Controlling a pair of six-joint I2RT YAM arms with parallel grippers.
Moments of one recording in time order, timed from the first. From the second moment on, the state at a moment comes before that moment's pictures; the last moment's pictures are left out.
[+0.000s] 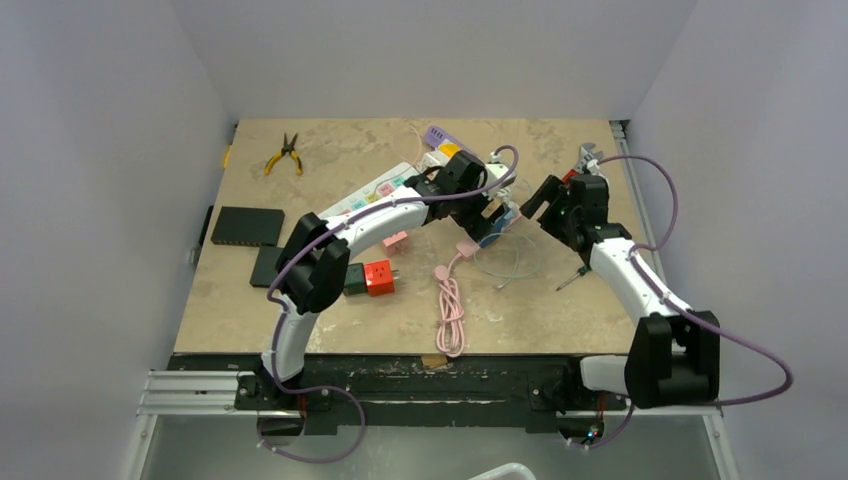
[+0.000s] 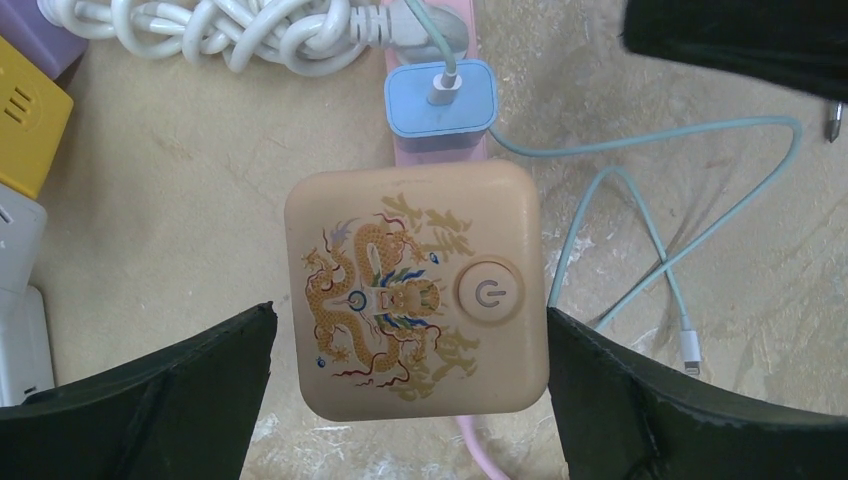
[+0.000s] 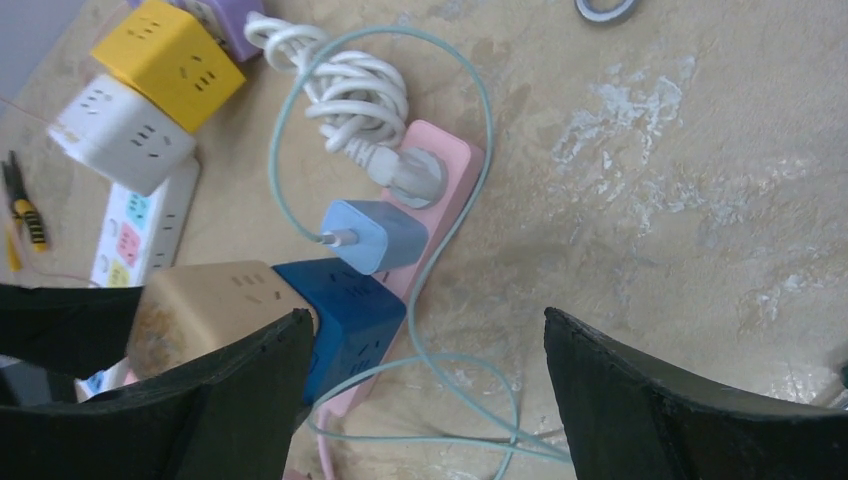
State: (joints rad) left arm -0.80 2.11 1.79 -0.45 0.09 0.10; right arm 0.08 1.25 0.84 -0.23 -0.02 0.69
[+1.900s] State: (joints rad) left arm -0.84 2.25 1.89 -0.44 0.07 0.07; right arm 0.15 1.15 0.79 -0.40 0.21 0.70
